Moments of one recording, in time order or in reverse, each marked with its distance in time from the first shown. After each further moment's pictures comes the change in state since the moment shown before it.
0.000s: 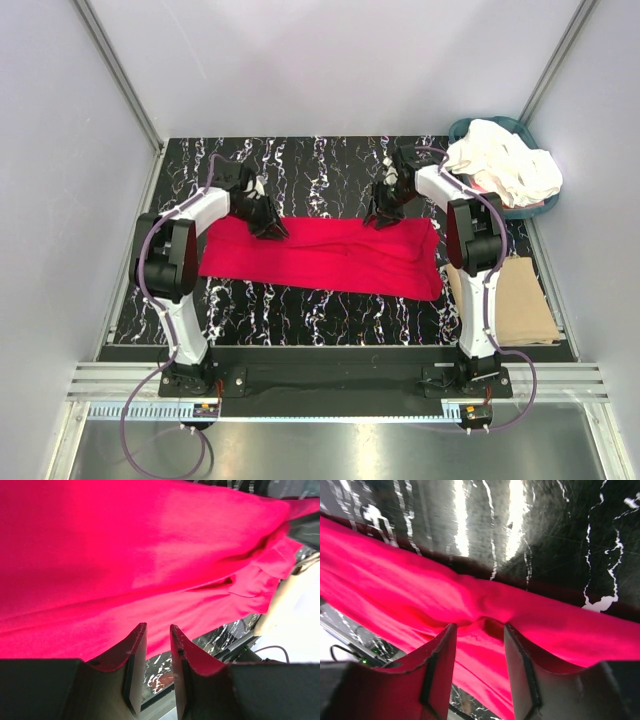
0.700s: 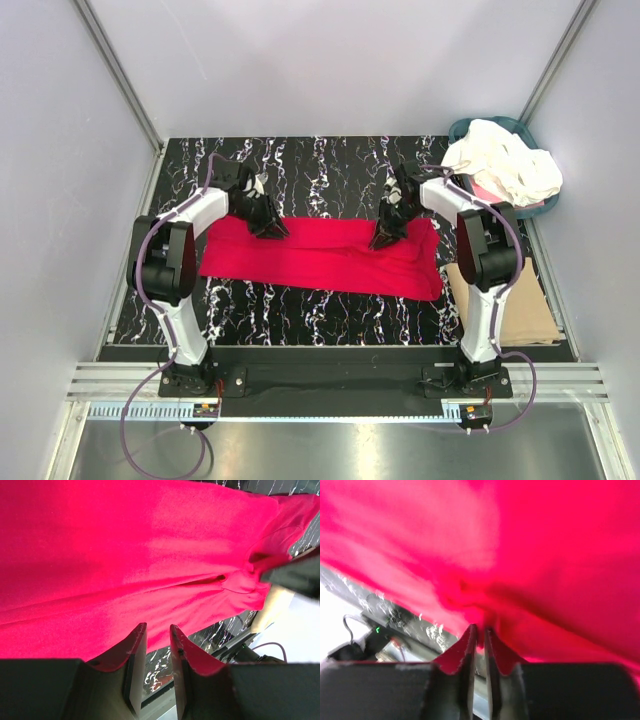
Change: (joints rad) left arm 0.000 -0.033 -0.008 0.003 0.014 -0.001; right arm 0.023 -0.167 -0.239 -0.050 -0.045 0.067
